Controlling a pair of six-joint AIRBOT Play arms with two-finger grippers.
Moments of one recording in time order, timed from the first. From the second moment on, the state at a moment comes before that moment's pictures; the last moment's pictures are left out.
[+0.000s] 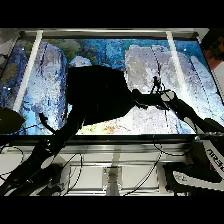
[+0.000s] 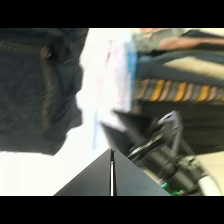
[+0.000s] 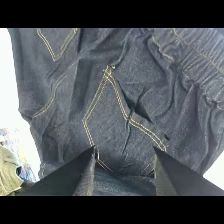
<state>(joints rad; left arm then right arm) -0.64 -0.44 0.13 1.48 0.17 -2.89 0.24 -1.35 0.87 -0.60 0.63 1.56</state>
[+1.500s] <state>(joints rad) -0.33 -0.57 0.16 1.52 -0.16 -2.76 0.24 -1.35 0.94 -0.68 0.76 1.56</state>
